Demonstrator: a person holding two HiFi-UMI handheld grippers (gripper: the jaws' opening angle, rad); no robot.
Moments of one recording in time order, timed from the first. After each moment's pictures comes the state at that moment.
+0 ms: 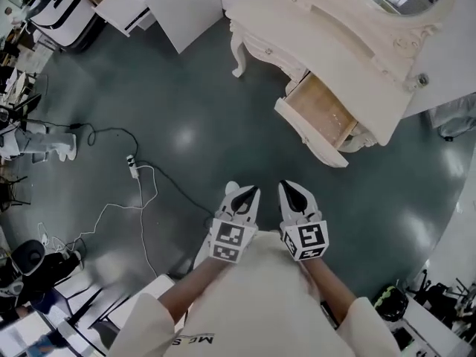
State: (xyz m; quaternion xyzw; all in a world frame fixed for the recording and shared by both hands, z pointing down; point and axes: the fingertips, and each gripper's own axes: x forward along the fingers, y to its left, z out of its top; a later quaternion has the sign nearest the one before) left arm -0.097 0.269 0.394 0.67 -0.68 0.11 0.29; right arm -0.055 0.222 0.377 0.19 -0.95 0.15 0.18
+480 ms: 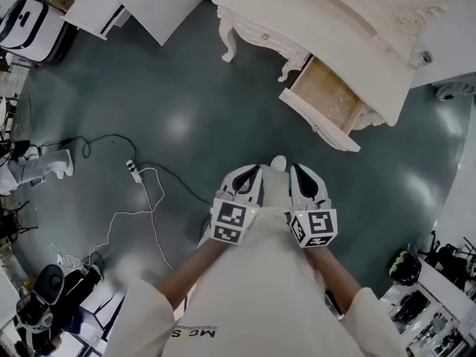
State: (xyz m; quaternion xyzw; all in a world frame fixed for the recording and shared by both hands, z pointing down) left arm -0.191 0.232 0.413 0.71 -0.62 0.12 0.30; right arm -0.116 0.186 0.391 0.31 -0.92 0.18 0.19
